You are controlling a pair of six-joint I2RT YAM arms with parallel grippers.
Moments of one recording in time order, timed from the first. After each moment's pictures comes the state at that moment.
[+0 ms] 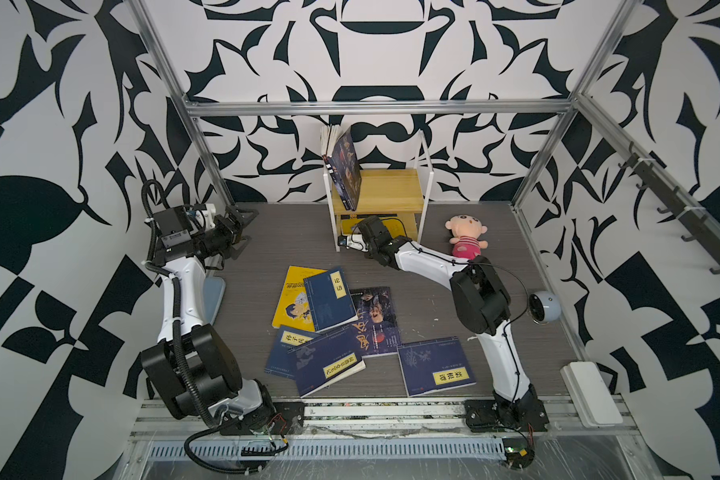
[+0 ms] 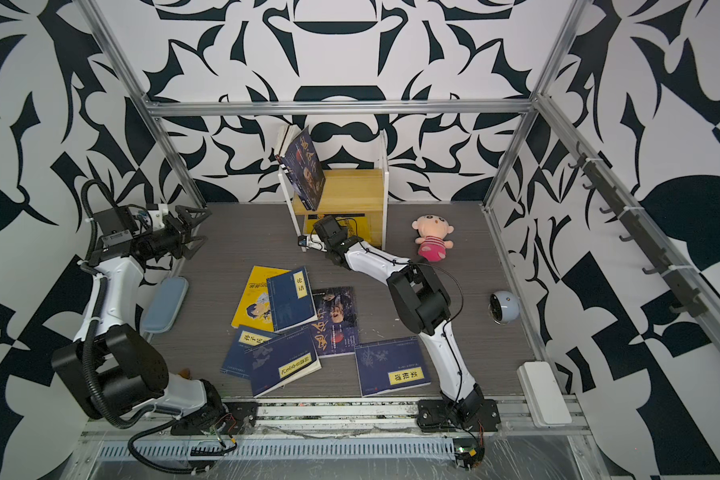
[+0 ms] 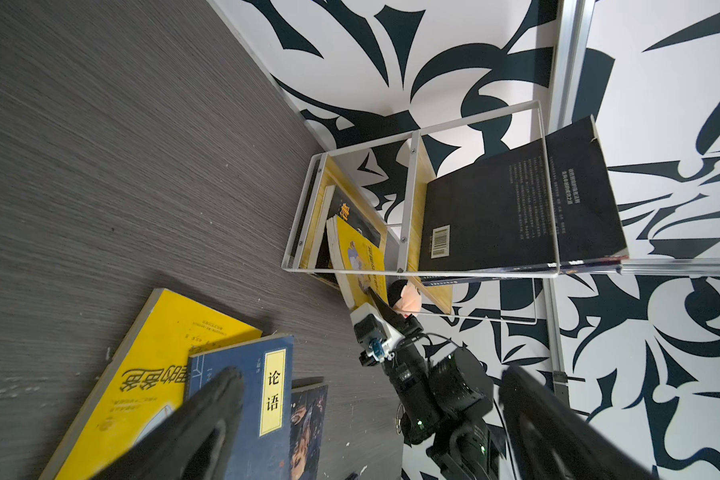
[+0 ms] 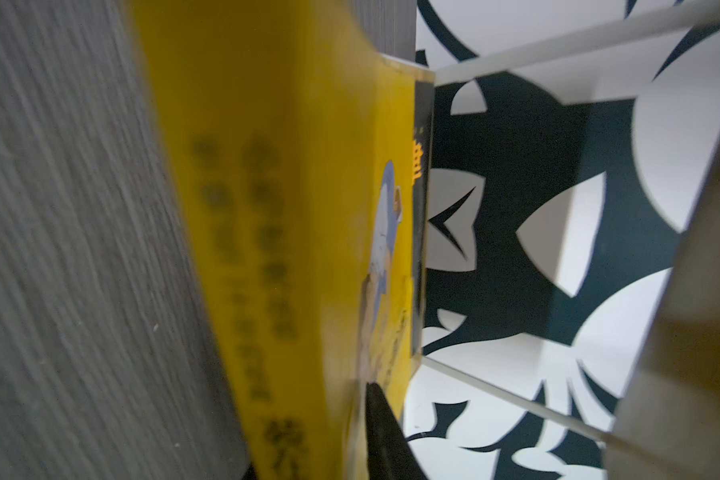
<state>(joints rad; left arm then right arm) 0.42 1.45 1.29 -0.50 0.96 -0.70 0.68 2.24 1.77 -0.25 0.41 -1.05</state>
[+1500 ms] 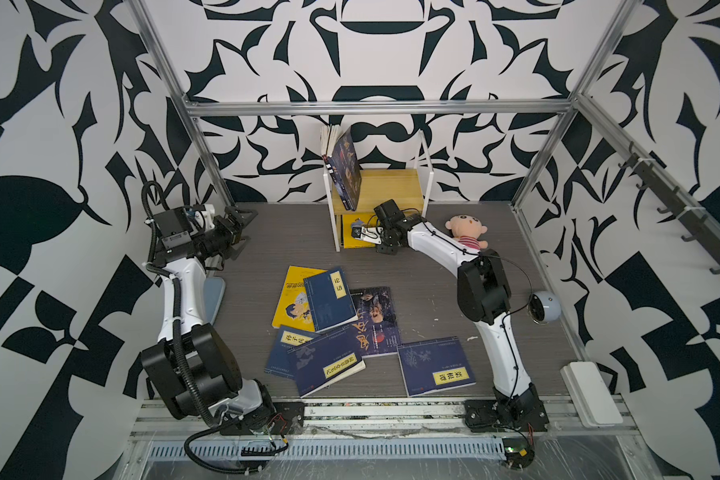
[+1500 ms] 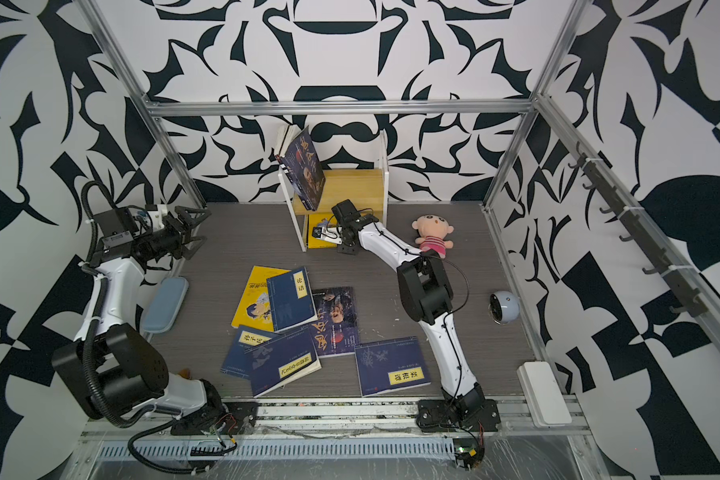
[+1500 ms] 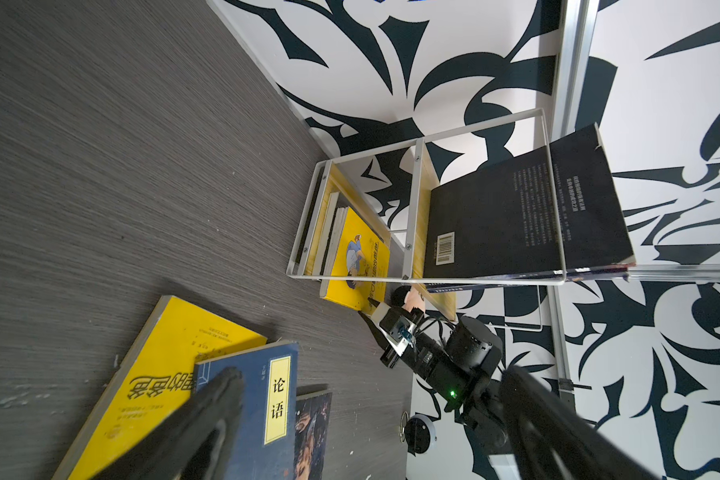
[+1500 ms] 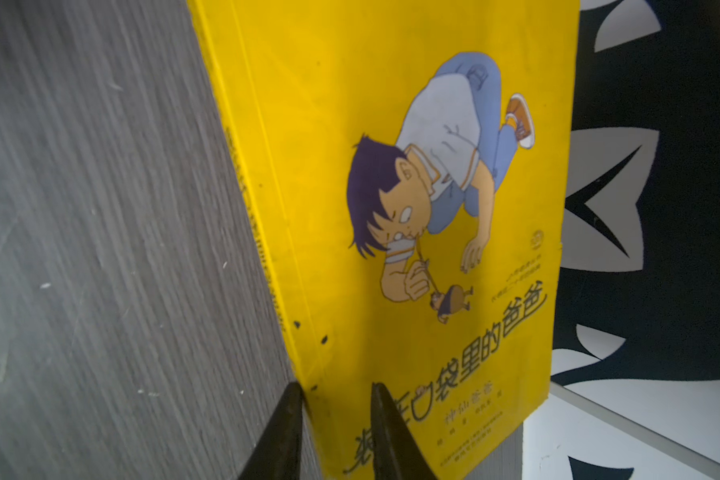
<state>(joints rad) 0.43 1.45 1.27 -0.47 0.94 -0.71 0.56 2.31 2.00 -0.65 0.08 -0.93</state>
